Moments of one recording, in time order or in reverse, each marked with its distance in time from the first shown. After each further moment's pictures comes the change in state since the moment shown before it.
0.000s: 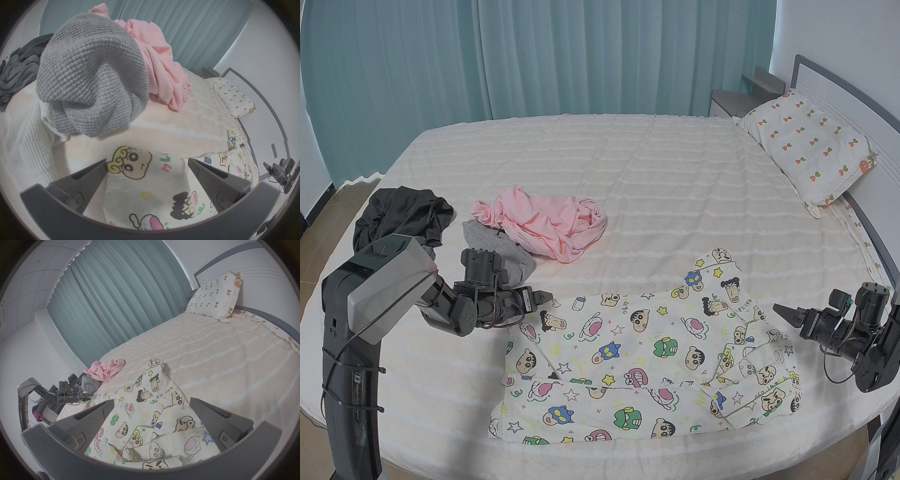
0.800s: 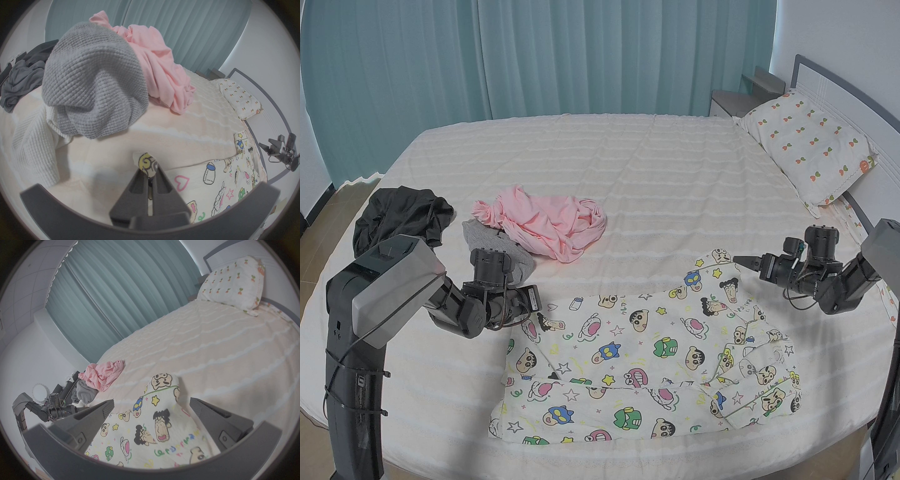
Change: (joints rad) left arm -0.048 -0.007 -0.006 -0.003 0.134 -0.023; right arm 0.123 0.224 -0.864 0.732 -0.003 0.023
